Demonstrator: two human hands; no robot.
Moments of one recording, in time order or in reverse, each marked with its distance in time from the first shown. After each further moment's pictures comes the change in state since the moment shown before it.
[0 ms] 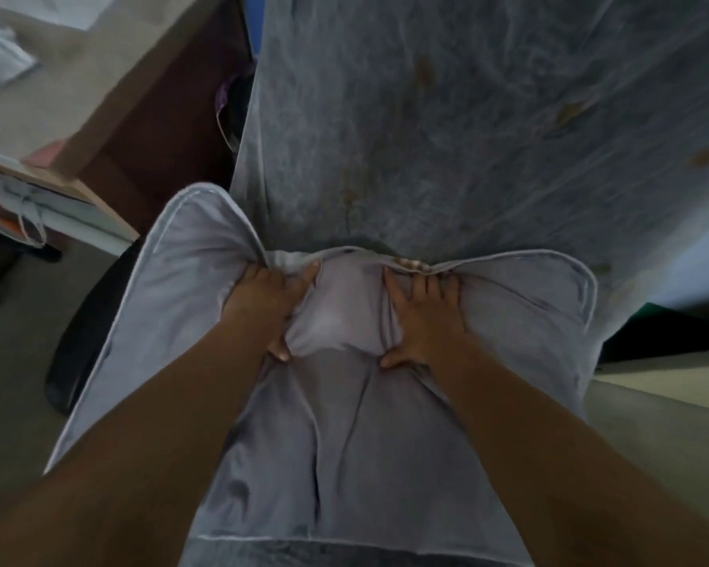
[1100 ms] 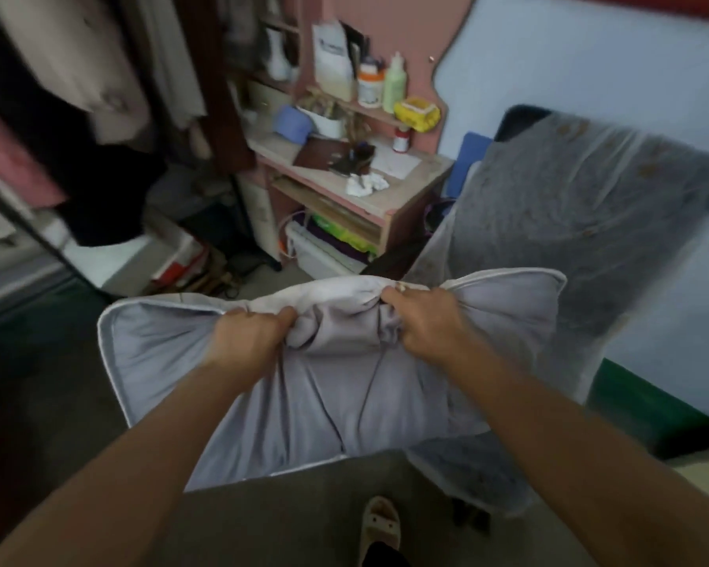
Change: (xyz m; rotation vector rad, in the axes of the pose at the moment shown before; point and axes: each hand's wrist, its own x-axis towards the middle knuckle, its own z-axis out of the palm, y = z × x) left_hand -0.619 -0.007 -0.036 -0.009 0.662 -0.361; right_hand -0.402 -0.242 -0.226 0.018 0.655 -0.643
